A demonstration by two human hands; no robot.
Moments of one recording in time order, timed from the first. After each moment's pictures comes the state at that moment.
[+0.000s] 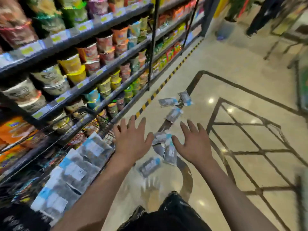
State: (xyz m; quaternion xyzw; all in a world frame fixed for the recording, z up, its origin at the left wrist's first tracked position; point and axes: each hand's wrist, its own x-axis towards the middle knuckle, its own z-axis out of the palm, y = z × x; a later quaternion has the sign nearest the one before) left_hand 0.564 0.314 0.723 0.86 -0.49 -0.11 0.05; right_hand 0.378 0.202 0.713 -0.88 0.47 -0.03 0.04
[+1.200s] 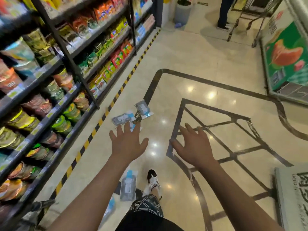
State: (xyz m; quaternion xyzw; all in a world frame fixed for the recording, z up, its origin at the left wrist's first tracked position) left_hand 0.344 -0.230 0.676 0.82 -0.55 -0.17 -0.03; right_hand 0.115 -0.301 0.676 -0.83 0.55 0.04 0.11
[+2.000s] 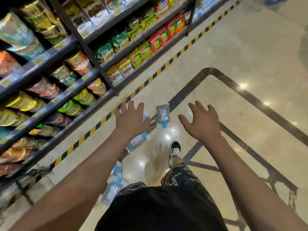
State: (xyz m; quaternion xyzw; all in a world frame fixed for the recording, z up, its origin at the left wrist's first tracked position) left_hand 0.506 -0.664 0.619 0.90 -0.37 -0.23 -0.07; right_hand 0.315 -0.832 0.603 -0.91 0.40 0.08 0.13
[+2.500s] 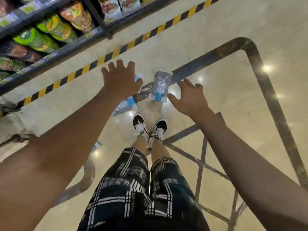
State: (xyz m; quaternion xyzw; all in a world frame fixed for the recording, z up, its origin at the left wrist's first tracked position) left_hand 0.599 -0.806 0.454 0.93 -0.23 -0.29 -0.09; right_hand 0.440 -0.990 0.420 -0.93 0.19 0.24 0.18
